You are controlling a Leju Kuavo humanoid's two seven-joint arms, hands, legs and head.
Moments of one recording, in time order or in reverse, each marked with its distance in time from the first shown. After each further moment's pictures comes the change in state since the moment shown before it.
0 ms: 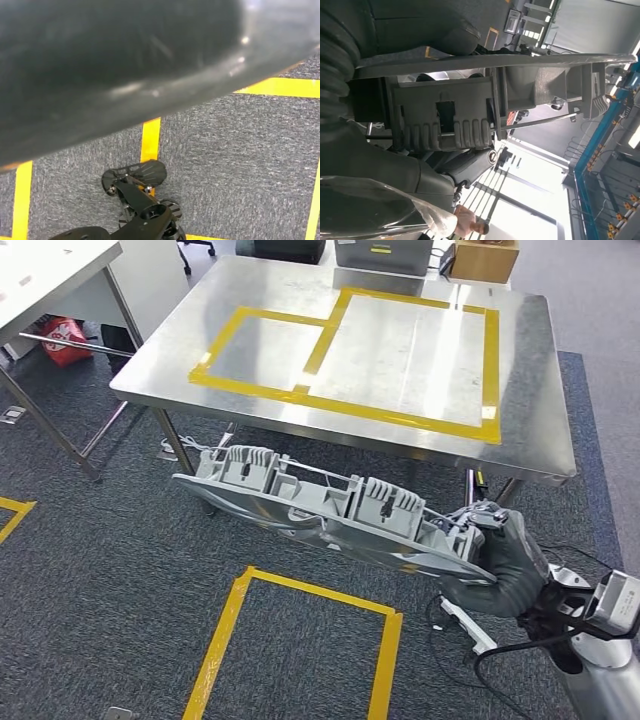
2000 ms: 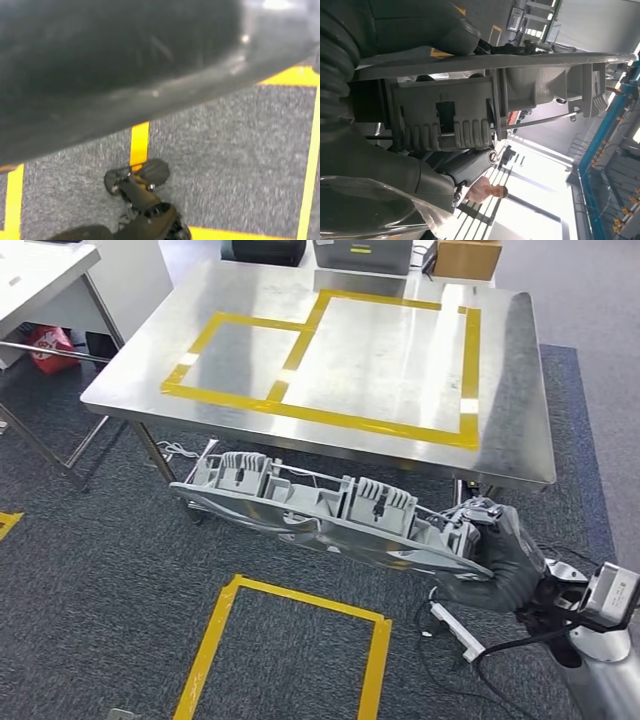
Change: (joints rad) left arm -0.001 -0.004 0.000 0.000 -0.014 0.018 0.000; right arm -0.011 -0.016 0.006 0.003 -0.001 -0.001 0.019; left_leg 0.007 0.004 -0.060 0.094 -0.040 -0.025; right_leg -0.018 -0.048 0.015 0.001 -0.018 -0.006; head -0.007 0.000
